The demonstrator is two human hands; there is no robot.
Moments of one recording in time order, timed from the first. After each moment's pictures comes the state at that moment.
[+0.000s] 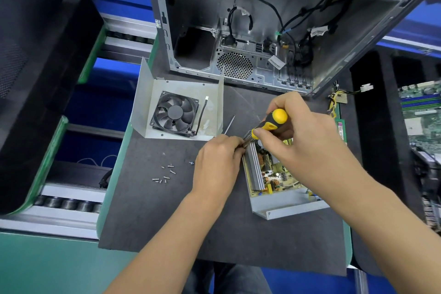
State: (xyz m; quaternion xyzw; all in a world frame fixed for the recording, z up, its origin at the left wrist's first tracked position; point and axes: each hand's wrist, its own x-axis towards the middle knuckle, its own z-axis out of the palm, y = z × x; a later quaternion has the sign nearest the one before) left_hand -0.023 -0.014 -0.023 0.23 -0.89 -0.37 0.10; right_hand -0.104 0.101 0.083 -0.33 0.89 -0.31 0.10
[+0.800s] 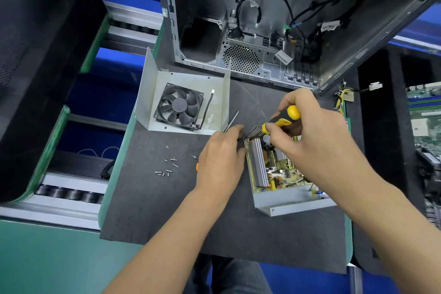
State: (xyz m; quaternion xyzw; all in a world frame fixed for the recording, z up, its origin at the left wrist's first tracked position) left_hand -0.021 -0.012 -0.030 0.27 -0.87 -0.41 0.04; right_hand -0.107 0.104 0.077 -0.30 0.90 -0.29 0.11
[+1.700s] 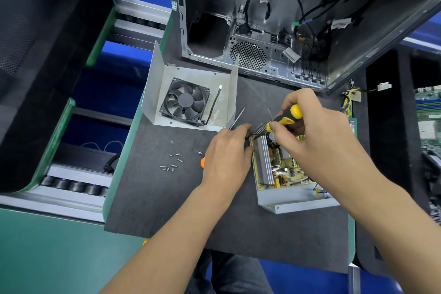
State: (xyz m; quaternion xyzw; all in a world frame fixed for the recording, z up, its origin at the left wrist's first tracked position) left_hand -0.020 -0.010 -0.032 0.25 -0.88 -0.40 0.07; right_hand -0.105 0.101 0.075 -0.32 0.90 -0.26 0.12
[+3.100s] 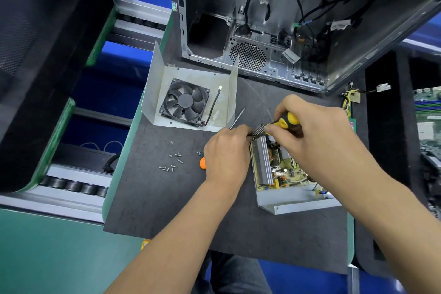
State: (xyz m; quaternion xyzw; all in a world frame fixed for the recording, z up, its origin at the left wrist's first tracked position) left_hand -0.031 -0.006 -0.031 0.29 -0.90 -0.29 0.14; right_hand -0.106 0.095 0.082 -0.38 0.90 -0.19 0.06
